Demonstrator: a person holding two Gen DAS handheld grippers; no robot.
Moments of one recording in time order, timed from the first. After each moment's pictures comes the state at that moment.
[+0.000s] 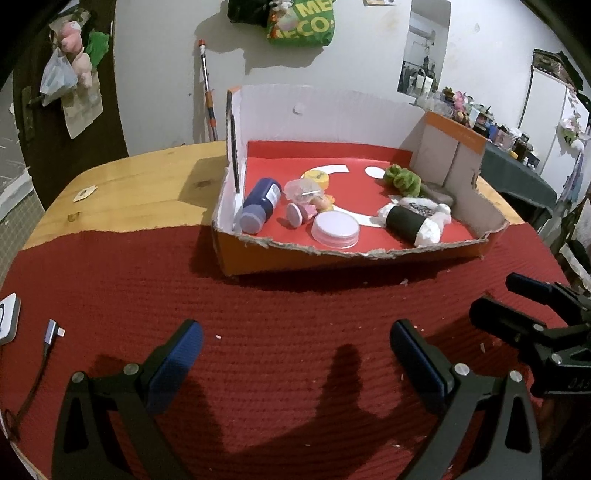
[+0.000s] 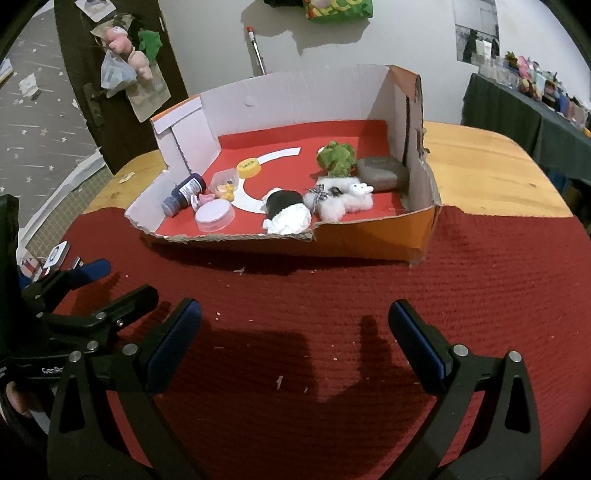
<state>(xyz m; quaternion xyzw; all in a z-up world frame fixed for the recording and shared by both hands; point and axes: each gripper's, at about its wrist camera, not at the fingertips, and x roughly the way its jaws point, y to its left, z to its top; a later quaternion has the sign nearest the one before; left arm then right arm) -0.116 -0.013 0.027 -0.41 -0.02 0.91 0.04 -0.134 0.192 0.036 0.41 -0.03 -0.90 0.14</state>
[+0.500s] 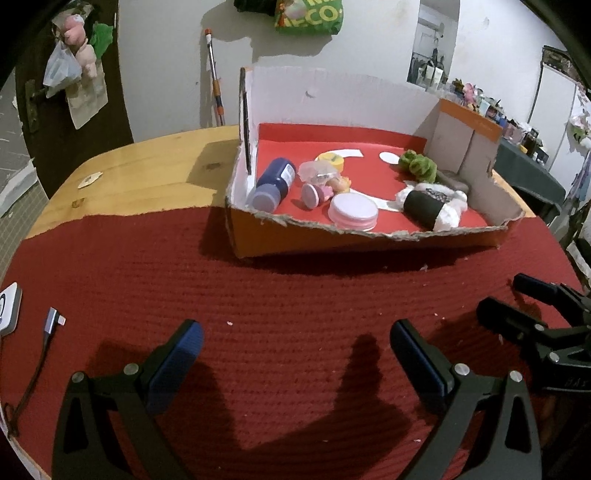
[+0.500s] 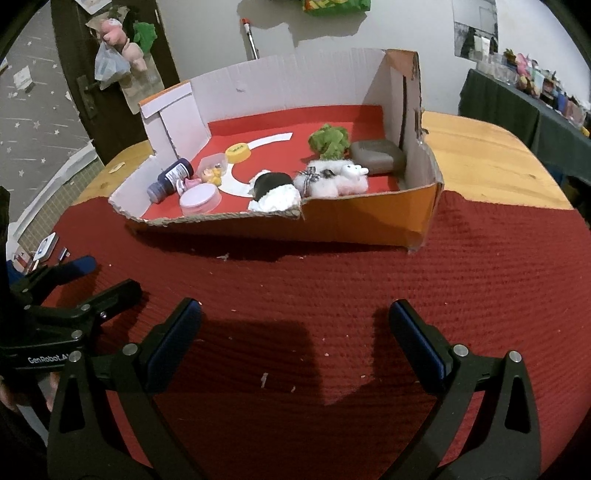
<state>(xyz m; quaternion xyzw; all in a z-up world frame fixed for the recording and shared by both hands) -0.120 -0.019 0.016 -0.43 -0.02 0.90 0.02 -0.138 0.194 0.020 0.42 -0.02 -0.89 0.14</state>
